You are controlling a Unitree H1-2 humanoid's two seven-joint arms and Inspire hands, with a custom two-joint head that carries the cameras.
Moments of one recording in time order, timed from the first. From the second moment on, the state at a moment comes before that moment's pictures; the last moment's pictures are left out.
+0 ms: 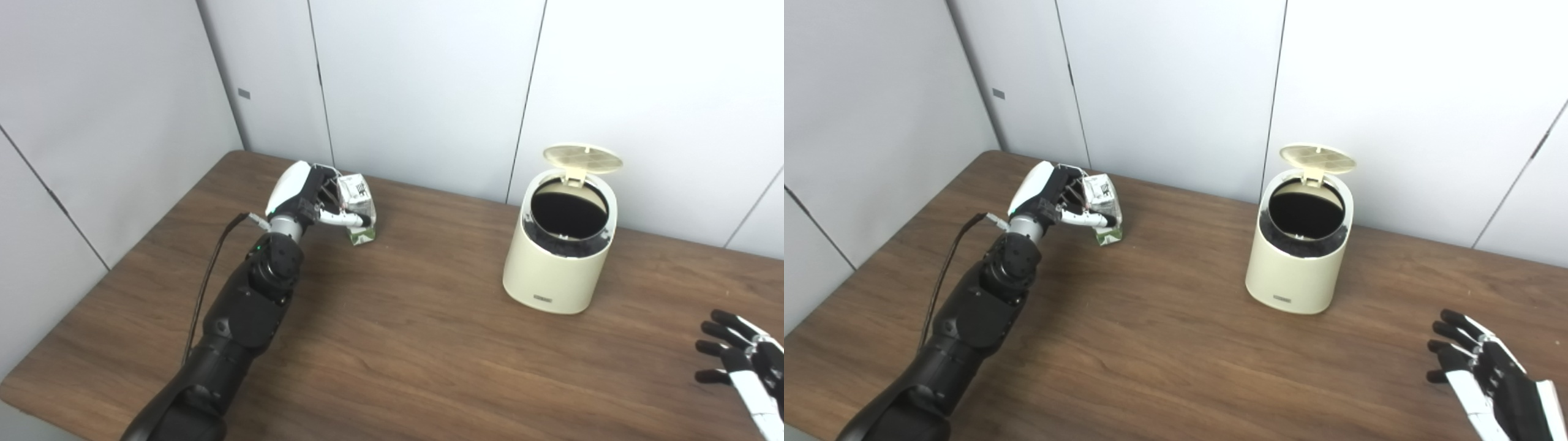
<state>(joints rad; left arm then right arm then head) -0.46 0.43 0.01 0.31 0.41 0.22 0.06 0.02 -0.18 -0.02 -0.39 -0.11 0.29 0.05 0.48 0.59</state>
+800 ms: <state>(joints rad) -0.37 0.29 0.08 -0.05 0.35 0.14 0.11 0.02 -0.14 0.00 -0.41 -0.13 0.34 0.05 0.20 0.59</state>
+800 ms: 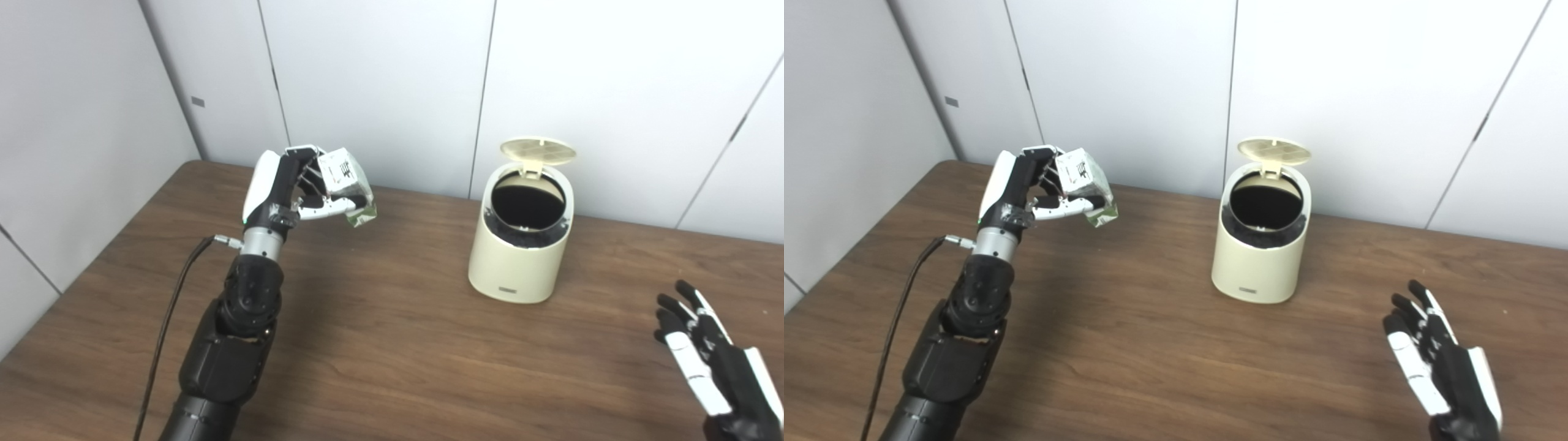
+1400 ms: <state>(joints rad) -0.41 0.21 -0.06 -0.21 0.40 0.05 0.06 0.02 -0.08 0.05 -0.31 -0.21 0.27 0.00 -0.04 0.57</state>
